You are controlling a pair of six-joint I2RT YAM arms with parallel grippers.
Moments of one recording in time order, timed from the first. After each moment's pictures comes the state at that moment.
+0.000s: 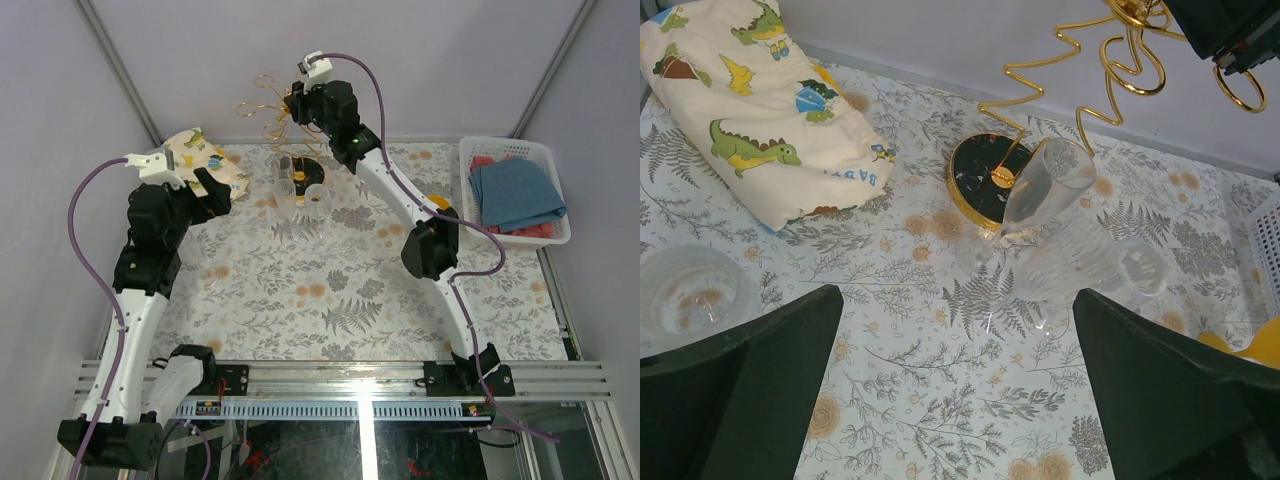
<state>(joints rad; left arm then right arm) -0.06 0.88 1.00 -0.35 0.04 -0.35 0.60 2.45 2.54 -0.05 -0.05 0.05</state>
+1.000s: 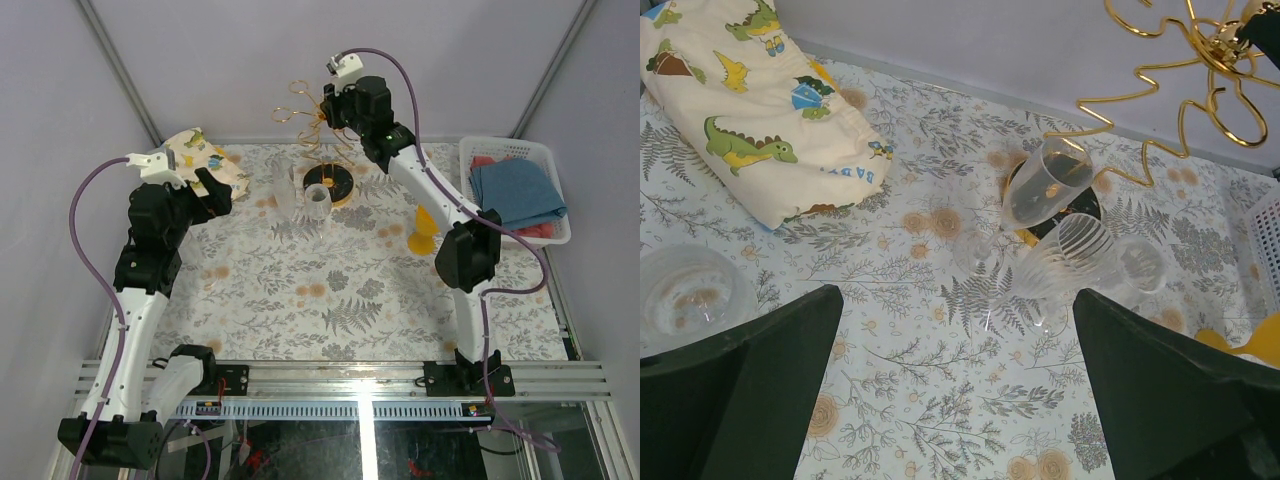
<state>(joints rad) -0.06 0.88 1.00 -0.35 0.05 -0.35 0.53 2.14 2.16 -0.13 -0.03 -0.05</state>
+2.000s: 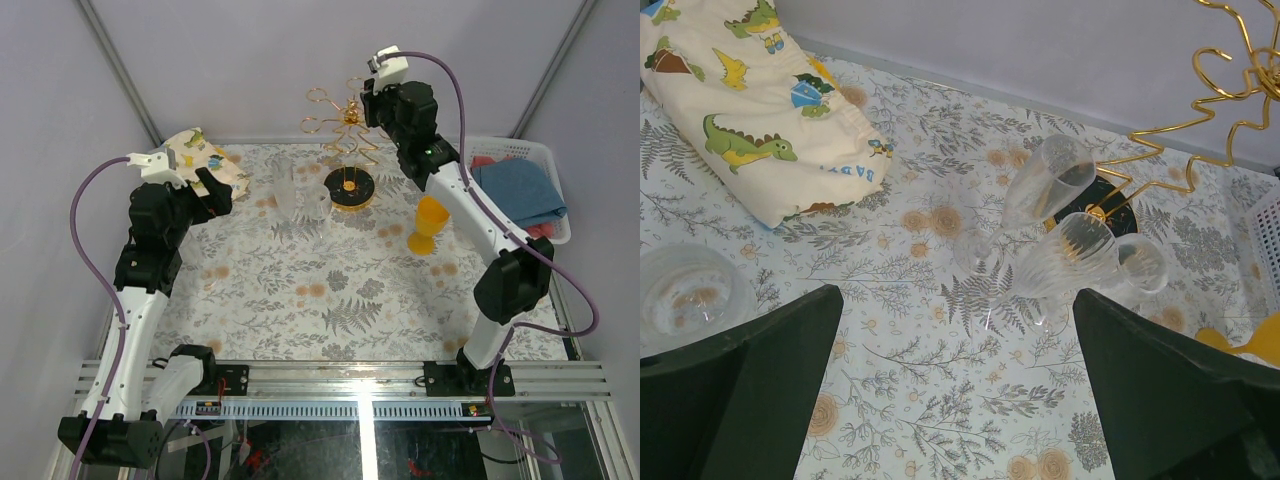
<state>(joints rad) -0.06 0.89 1.00 -0.35 0.05 -0.35 0.46 1.78 1.77 0.02 0.05 -0.10</state>
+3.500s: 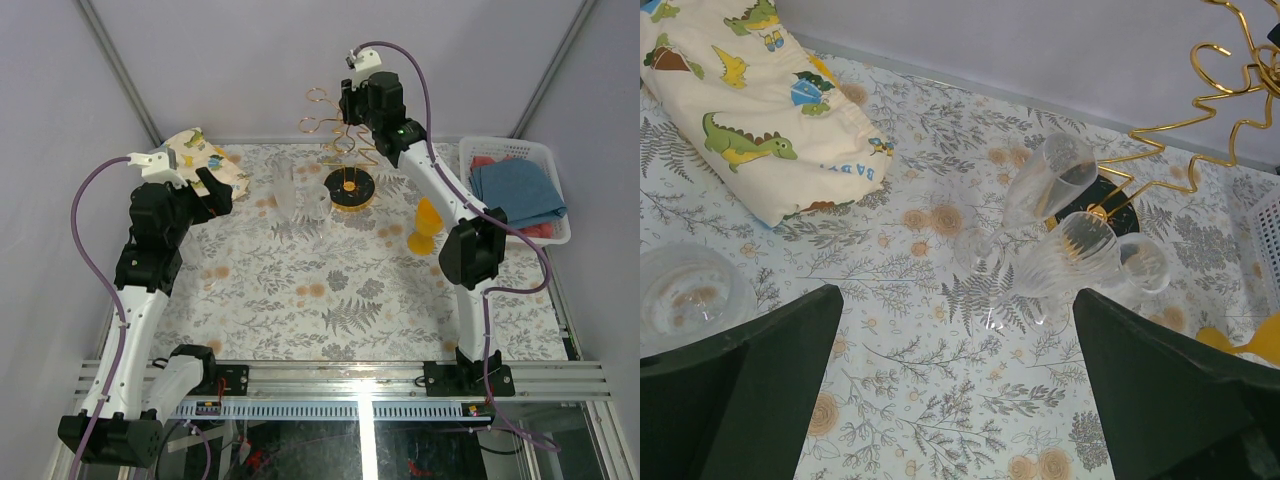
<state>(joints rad) -0.06 0.89 1.00 -0.35 0.05 -0.35 0.46 2.13 2.15 -0.20 0.03 0.00</state>
